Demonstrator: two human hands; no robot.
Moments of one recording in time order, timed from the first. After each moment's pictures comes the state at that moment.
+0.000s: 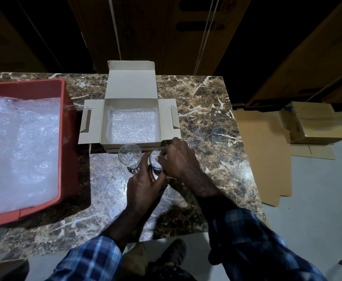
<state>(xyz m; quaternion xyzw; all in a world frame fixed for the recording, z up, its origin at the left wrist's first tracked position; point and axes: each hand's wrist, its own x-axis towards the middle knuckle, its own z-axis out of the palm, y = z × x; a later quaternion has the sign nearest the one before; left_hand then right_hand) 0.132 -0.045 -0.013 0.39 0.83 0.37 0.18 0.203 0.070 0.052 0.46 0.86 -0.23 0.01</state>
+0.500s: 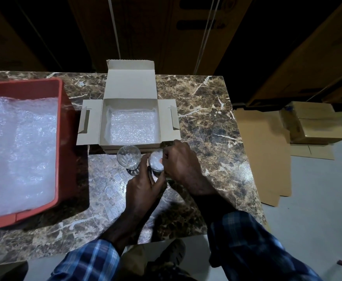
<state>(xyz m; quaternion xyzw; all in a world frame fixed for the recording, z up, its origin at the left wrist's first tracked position) 0.133 -0.046 -0.013 0.39 0.82 0.38 0.17 0.204 0.070 0.052 0.45 0.87 -0.20 0.00</state>
